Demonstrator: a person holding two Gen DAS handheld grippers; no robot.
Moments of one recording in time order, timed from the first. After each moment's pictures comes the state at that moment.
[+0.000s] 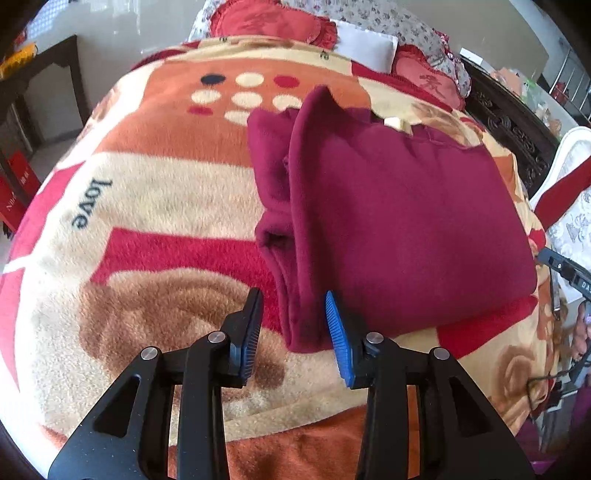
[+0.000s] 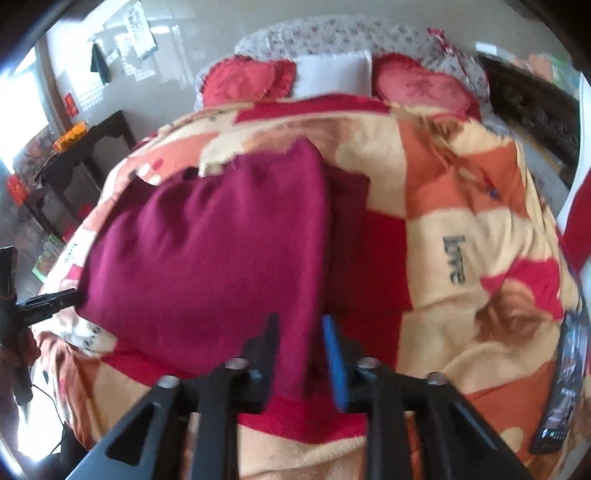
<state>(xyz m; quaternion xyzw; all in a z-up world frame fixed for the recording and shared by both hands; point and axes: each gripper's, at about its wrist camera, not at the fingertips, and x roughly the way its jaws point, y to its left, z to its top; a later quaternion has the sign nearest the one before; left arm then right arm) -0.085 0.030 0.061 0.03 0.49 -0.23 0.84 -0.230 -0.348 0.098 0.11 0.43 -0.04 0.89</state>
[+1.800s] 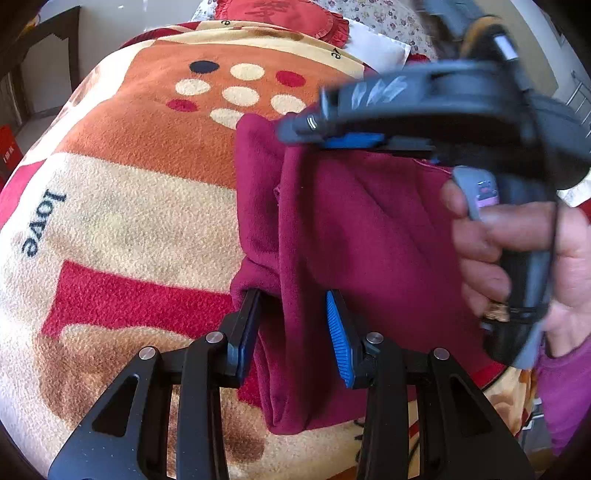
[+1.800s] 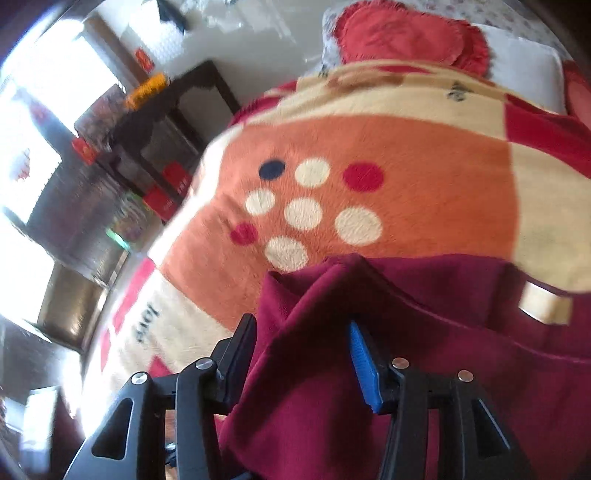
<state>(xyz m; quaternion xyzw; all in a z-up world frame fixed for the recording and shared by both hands) -0.028 0.014 0.047 -0.03 0.51 -0.24 0.82 0.059 -0.130 0.076 0.11 0.50 0.16 0.84</state>
